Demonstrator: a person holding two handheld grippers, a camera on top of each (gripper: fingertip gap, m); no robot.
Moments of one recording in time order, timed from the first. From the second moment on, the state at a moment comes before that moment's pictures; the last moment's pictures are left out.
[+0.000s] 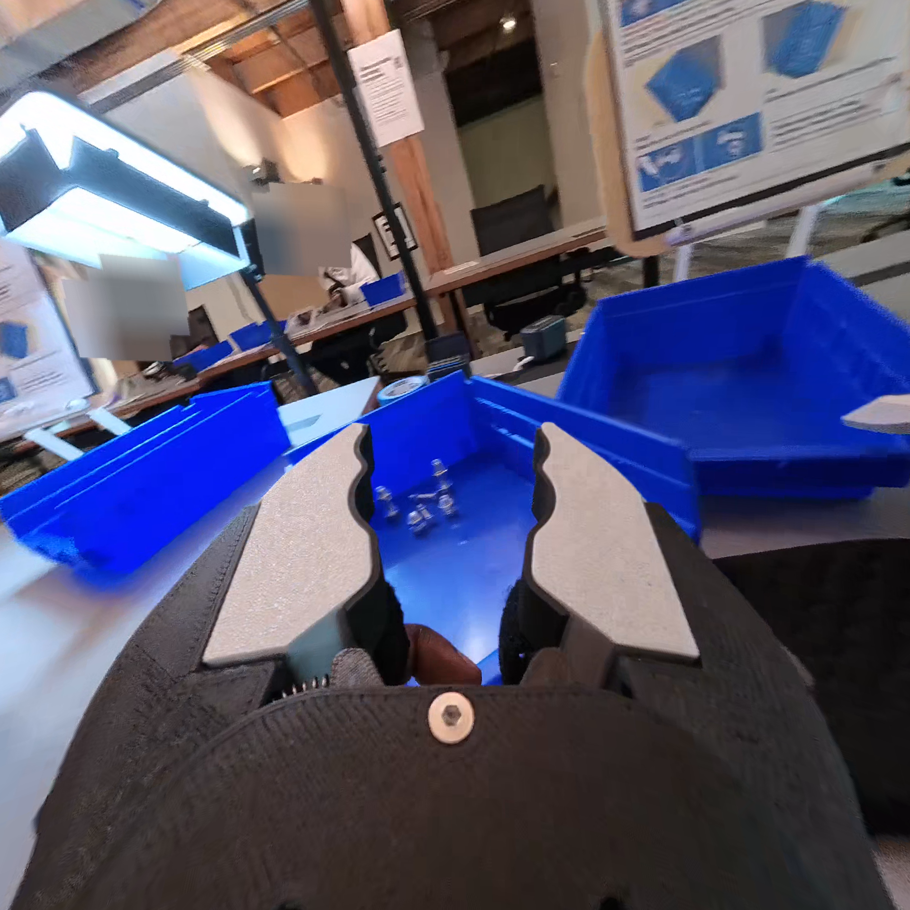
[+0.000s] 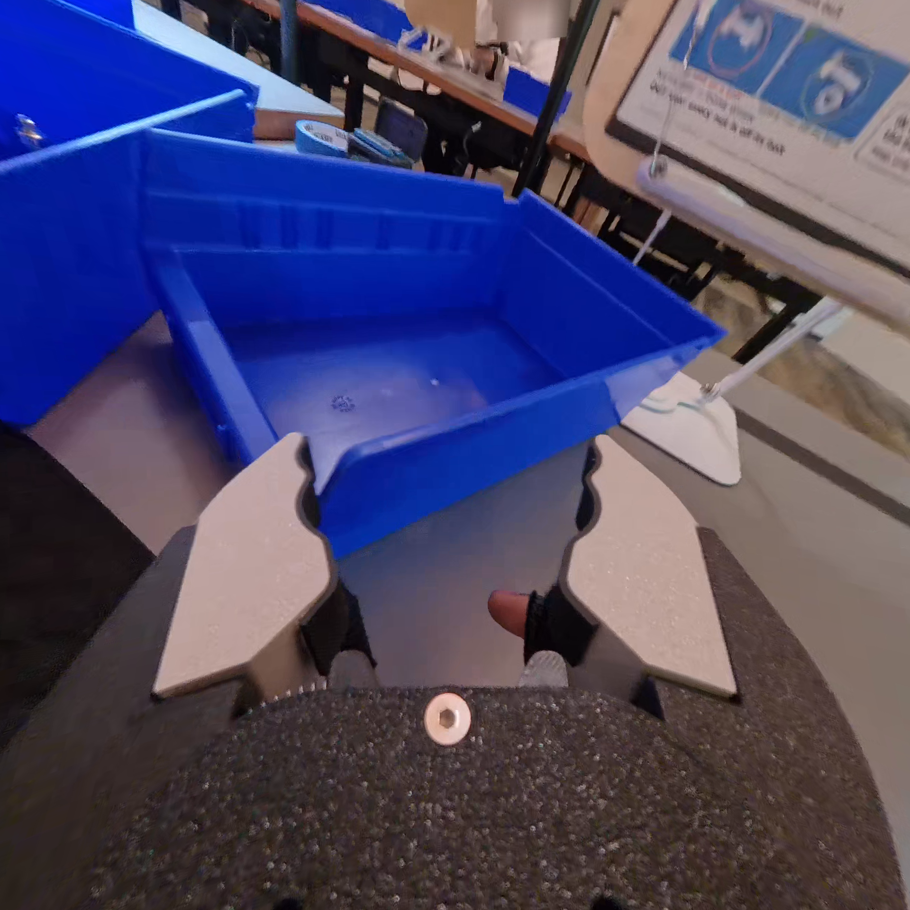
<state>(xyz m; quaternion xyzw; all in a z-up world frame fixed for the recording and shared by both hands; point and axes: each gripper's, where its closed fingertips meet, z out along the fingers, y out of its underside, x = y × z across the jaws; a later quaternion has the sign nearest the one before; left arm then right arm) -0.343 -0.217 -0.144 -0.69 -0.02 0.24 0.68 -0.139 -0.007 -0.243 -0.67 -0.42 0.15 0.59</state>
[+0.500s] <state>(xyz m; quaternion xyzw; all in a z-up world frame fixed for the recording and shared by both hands) -0.201 -0.078 -0.218 -0.80 0.02 0.02 0.60 -0.022 0.052 -0.250 -0.75 -0.35 0.14 0.54</state>
